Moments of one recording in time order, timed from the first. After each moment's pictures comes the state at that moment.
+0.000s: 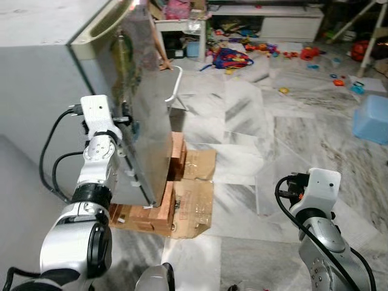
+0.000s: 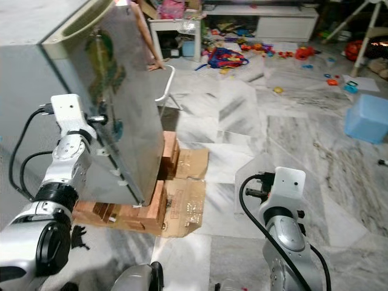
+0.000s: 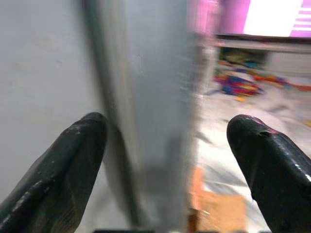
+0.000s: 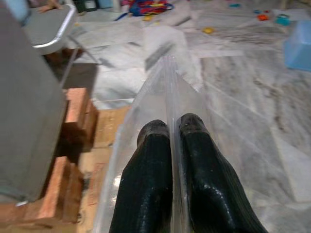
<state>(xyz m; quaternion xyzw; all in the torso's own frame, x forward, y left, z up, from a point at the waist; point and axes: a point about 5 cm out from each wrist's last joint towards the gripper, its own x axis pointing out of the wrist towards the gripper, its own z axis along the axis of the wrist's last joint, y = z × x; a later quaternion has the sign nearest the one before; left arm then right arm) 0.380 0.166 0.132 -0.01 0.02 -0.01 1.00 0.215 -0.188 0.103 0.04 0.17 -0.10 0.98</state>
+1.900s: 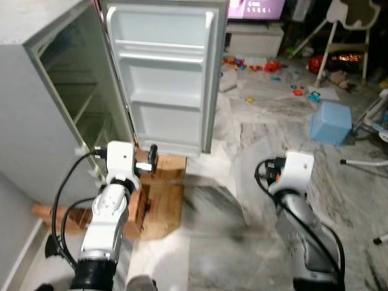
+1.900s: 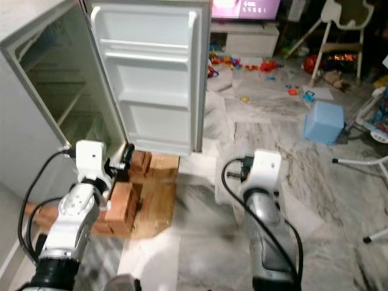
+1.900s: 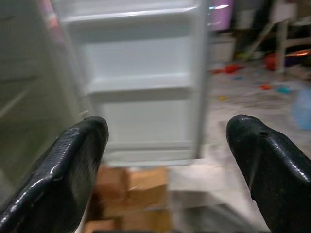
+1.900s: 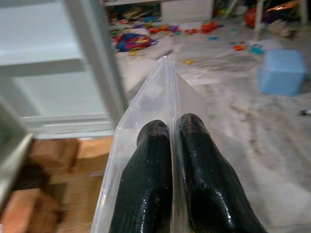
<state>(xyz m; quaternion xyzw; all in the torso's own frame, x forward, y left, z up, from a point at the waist) 0.287 0.131 0.092 0.01 0.03 -0.08 1.00 0.259 -0.176 0.105 0.04 0.13 -0.07 0.99</state>
